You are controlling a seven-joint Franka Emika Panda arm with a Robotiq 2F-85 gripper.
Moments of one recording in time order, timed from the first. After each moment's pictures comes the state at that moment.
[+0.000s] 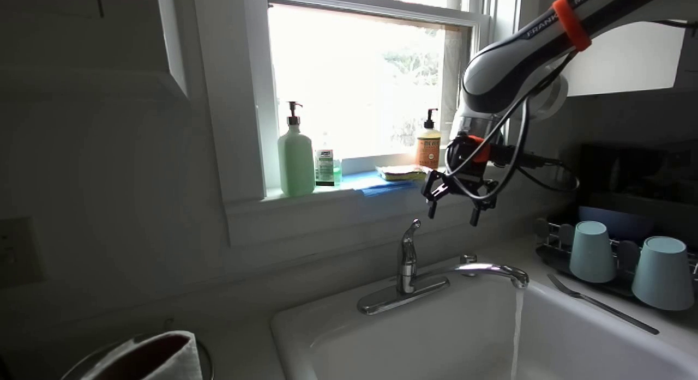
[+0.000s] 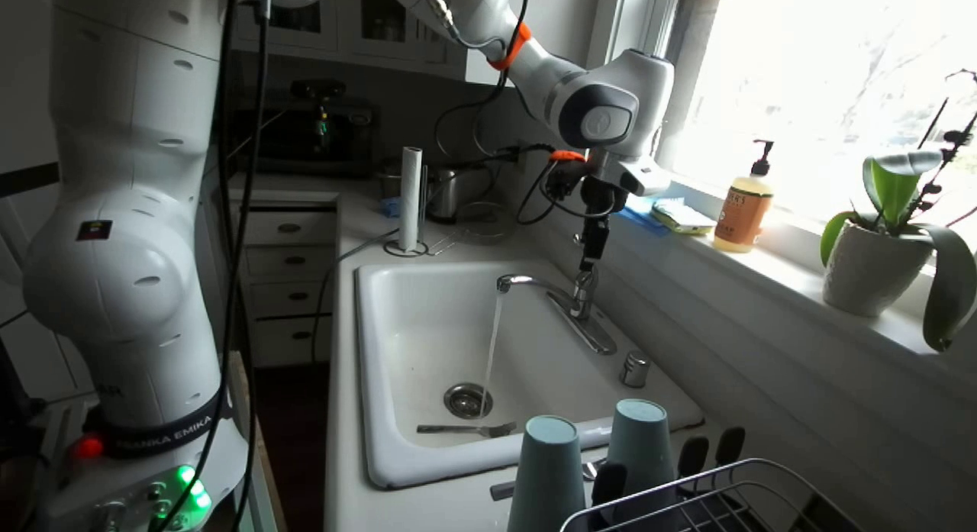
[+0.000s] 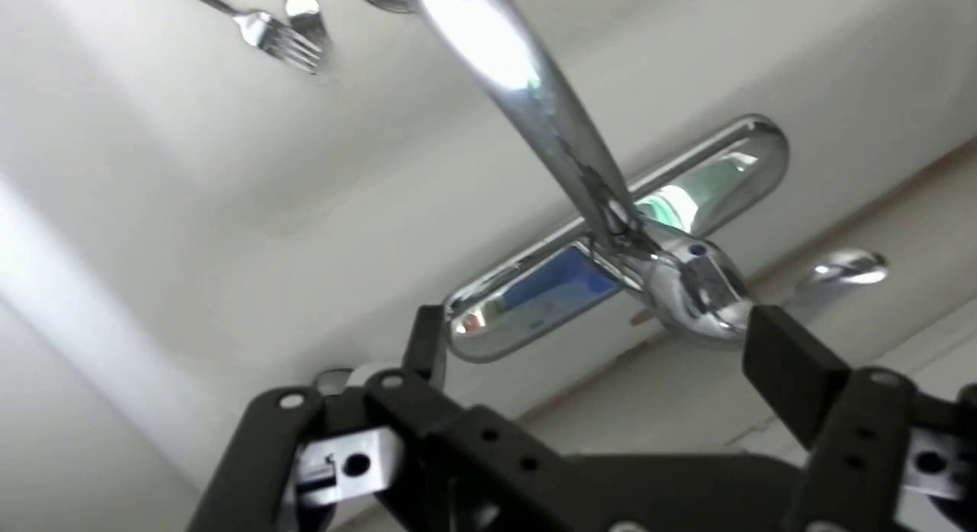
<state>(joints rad) -0.05 0.25 -0.12 -1.84 0.24 2.18 0.52</state>
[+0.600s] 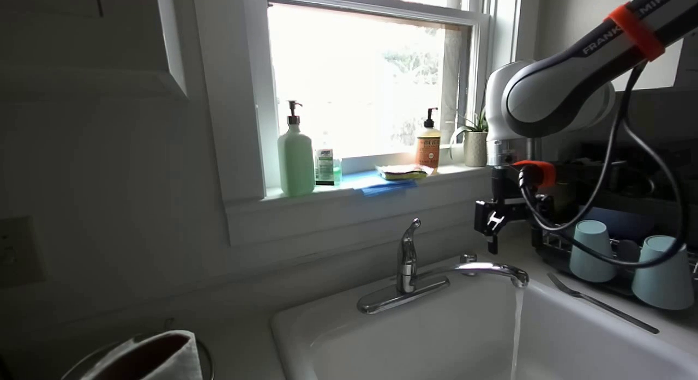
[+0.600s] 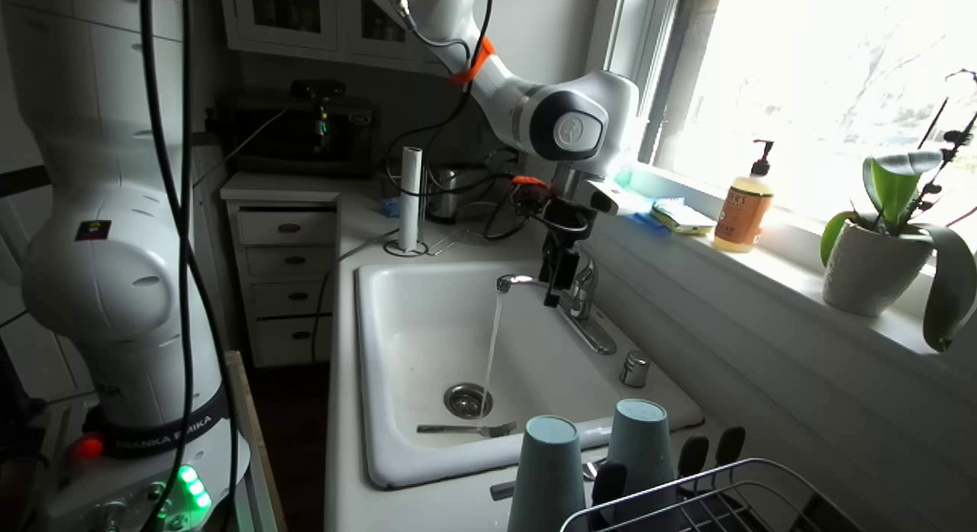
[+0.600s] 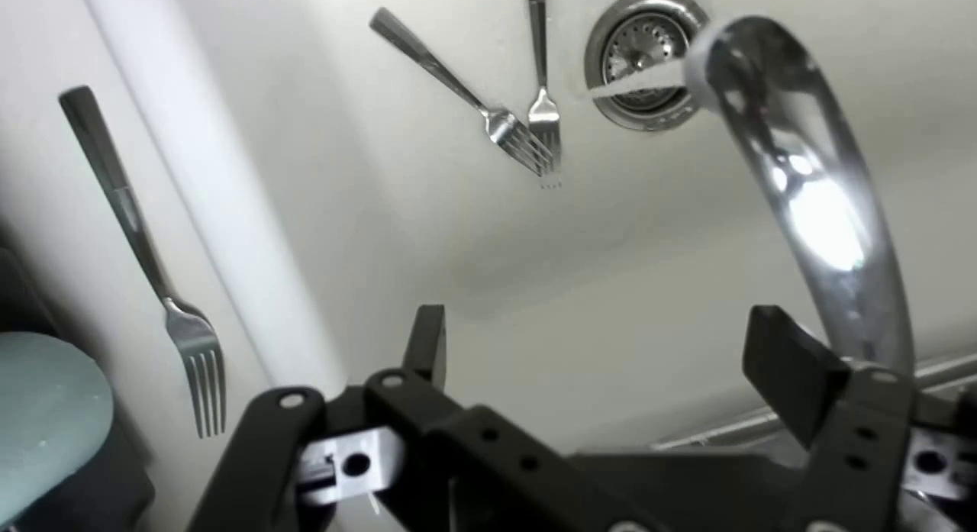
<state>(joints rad) -0.06 0.11 -0.13 -2.09 0.01 2.10 0.47</state>
